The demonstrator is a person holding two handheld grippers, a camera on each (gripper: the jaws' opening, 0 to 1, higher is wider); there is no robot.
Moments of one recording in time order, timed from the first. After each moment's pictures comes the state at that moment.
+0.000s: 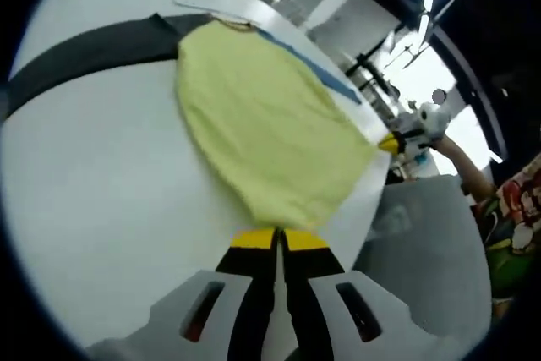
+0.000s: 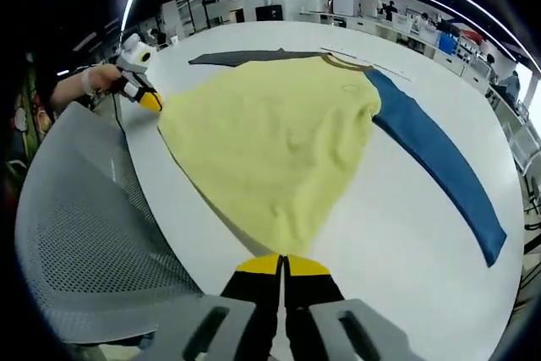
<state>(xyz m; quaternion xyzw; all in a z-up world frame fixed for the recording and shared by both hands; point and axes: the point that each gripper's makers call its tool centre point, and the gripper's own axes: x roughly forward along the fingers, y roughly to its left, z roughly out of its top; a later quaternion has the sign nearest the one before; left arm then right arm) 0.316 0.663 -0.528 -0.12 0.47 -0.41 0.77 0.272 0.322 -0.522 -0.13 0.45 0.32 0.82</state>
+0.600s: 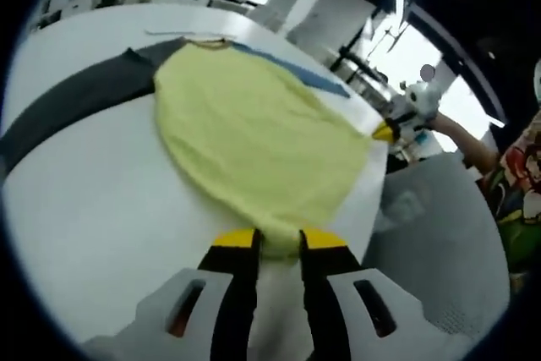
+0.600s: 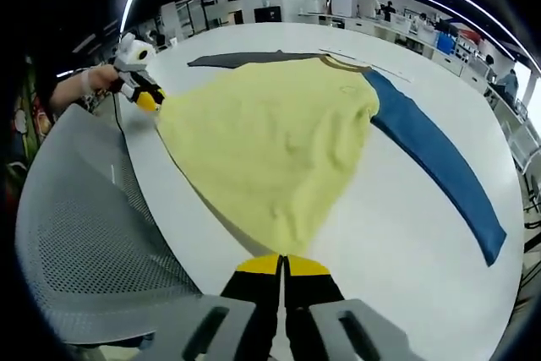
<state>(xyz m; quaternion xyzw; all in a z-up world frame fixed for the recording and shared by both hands) 0.318 0.655 -0.520 -0.07 0.44 -0.45 0.77 0.274 0.320 -0.522 -0.13 0.45 0.32 0.83</state>
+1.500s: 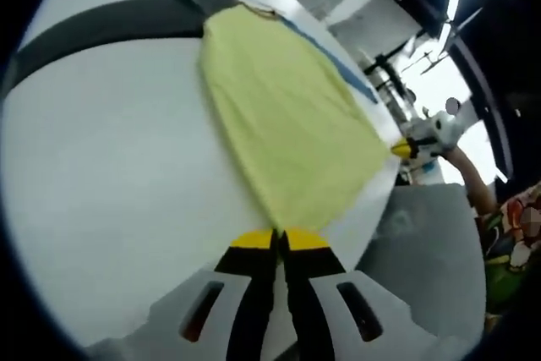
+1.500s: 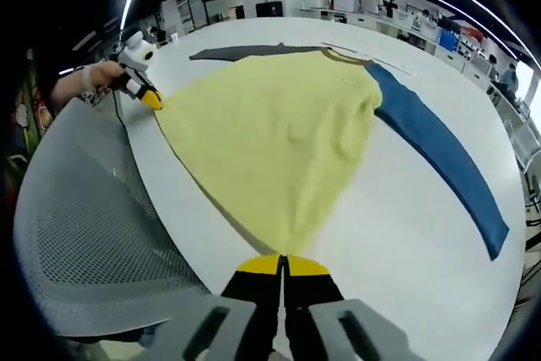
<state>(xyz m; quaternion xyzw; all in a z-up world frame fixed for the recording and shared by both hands) 0.303 0.662 -0.540 -0.13 0.51 -0.38 0.76 0.265 0.317 -0.529 -0.13 0.46 0.32 0.82</state>
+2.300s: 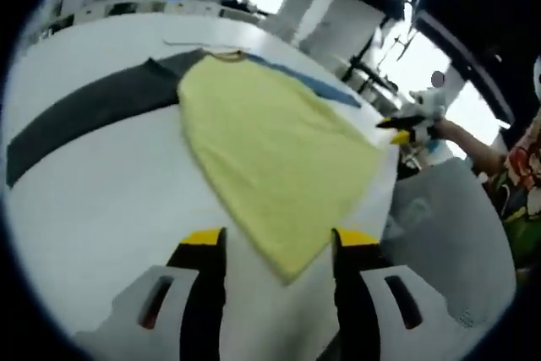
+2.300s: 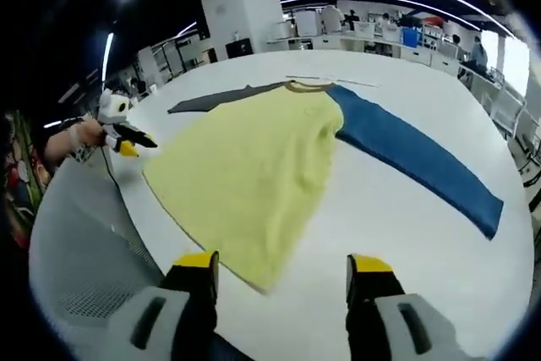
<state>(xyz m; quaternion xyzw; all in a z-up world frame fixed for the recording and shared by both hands) 0.335 0.666 -0.502 -0.05 0.37 -0.43 0.82 0.306 0.280 -0.500 -0.01 0.39 0.24 0.89</state>
